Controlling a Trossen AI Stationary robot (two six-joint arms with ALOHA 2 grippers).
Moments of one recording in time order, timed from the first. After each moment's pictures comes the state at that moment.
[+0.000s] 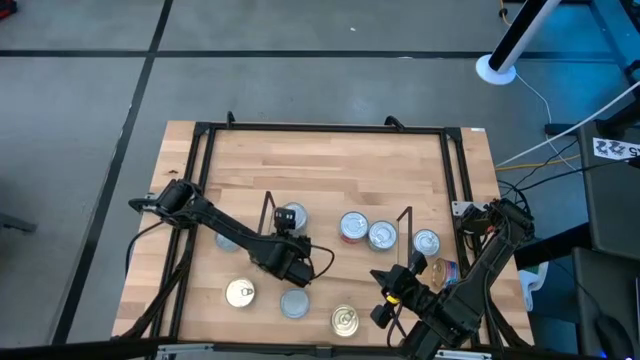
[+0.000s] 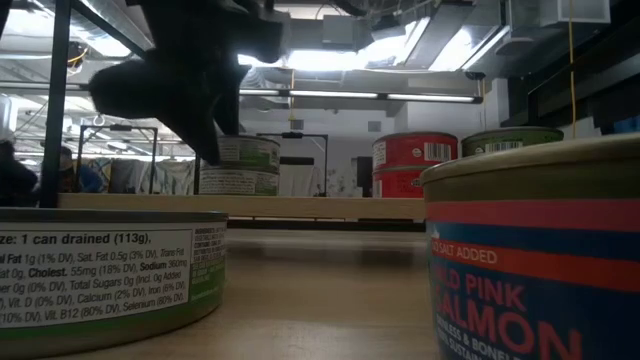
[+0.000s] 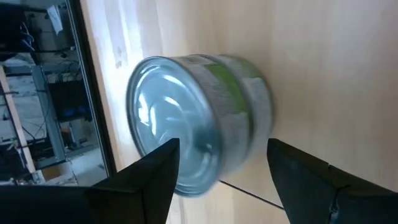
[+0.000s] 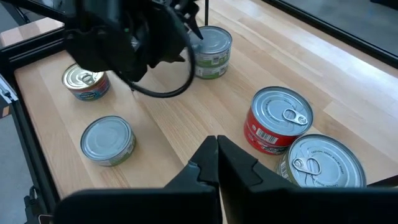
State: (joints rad) left arm -0.43 1.98 1.51 -1.27 -0.69 -0.37; right arm 0.87 1.90 1.86 -1.42 0.92 1.51
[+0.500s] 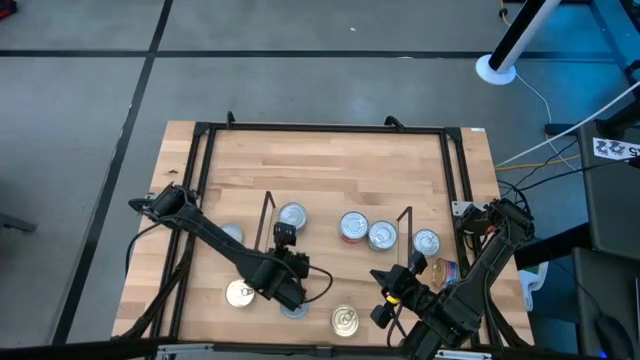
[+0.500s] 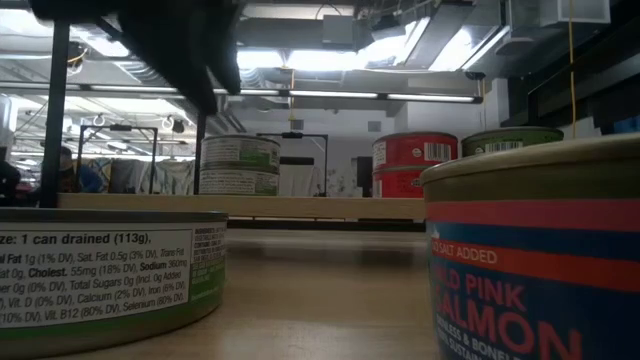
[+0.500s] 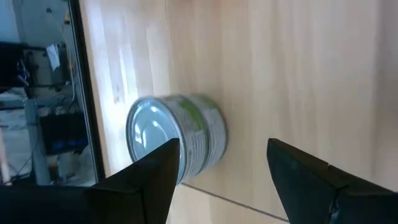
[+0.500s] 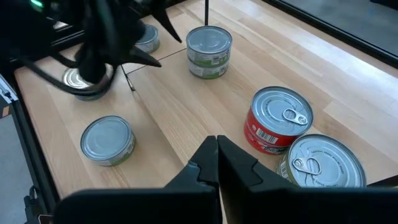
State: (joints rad) left arm -0.54 1.97 1.65 -1.30 -0.70 -0.39; right arm 0.87 1.90 1.86 -1.42 0.92 1.51
